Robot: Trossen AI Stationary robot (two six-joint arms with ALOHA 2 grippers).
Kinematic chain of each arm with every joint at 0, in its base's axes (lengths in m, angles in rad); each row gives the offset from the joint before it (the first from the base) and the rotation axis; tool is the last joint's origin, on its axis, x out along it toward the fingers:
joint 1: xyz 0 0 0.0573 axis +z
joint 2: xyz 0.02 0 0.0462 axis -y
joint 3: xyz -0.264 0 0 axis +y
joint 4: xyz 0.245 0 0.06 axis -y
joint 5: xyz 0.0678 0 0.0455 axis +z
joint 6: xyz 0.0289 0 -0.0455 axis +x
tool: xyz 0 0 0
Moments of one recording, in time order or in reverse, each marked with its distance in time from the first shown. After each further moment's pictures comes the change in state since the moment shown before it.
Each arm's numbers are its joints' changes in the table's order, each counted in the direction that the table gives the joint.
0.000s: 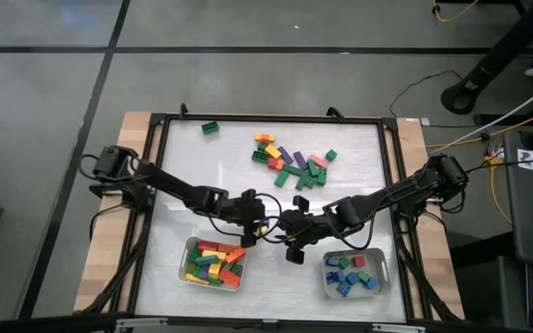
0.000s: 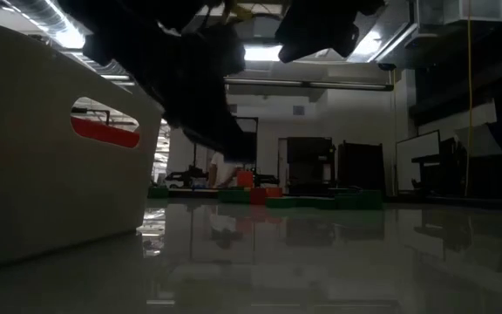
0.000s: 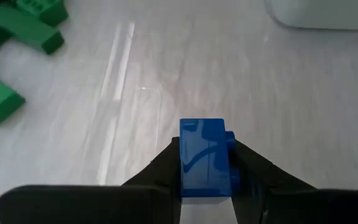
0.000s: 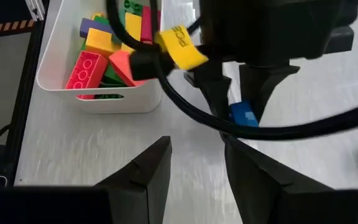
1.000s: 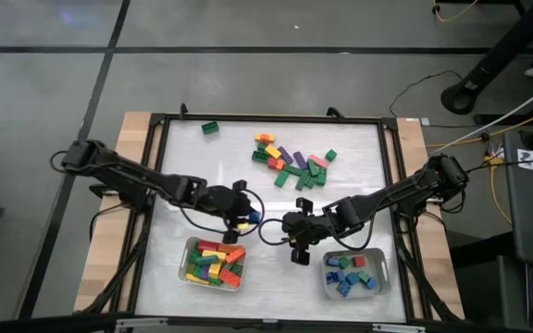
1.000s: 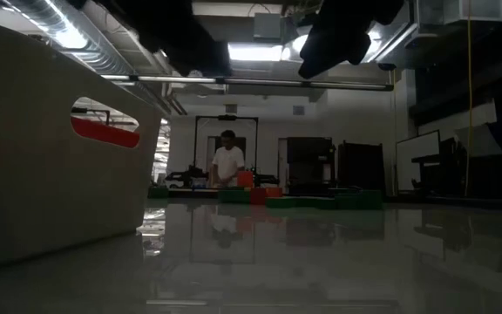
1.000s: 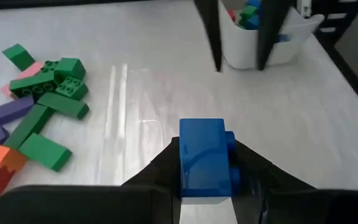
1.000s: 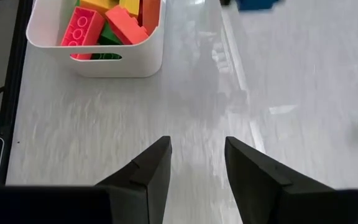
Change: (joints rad) left arm -0.022 0.304 -0.003 -0.184 -0.010 0.167; right arm 0.000 0.000 0.000 -0.102 0.061 0.002
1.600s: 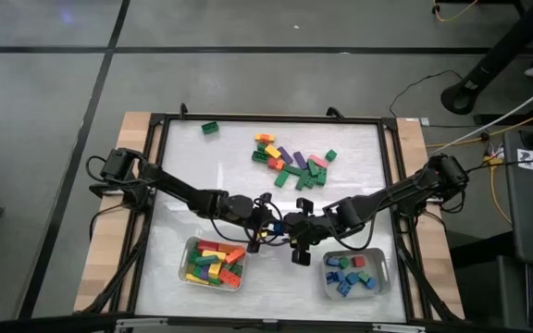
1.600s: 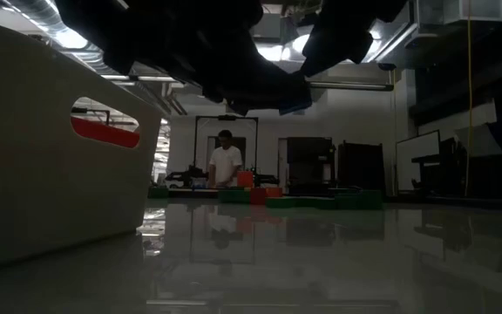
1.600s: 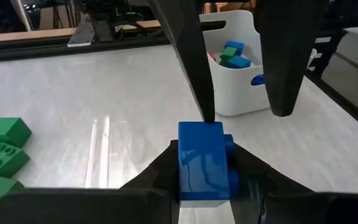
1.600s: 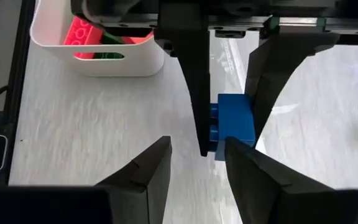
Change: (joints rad) left arm 0.027 -0.371 0.004 0.605 -0.099 0.085; right arm 0.001 0.000 -0.001 -0.004 0.002 0.000
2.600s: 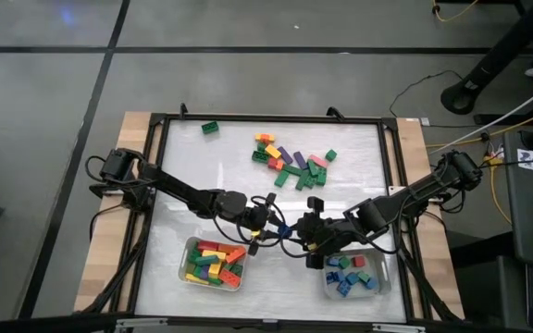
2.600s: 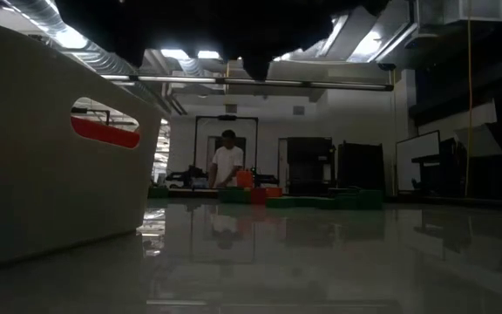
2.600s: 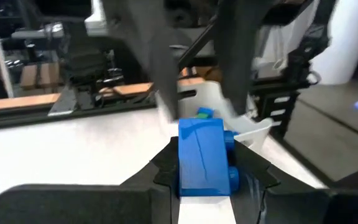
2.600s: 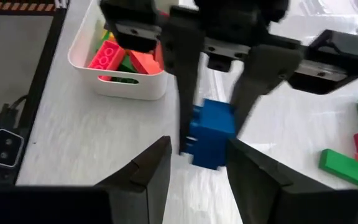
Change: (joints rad) left arm -0.008 0.002 -0.003 0.230 -0.098 0.005; right arm 0.111 0.128 0.001 -0.027 -0.162 -0.079
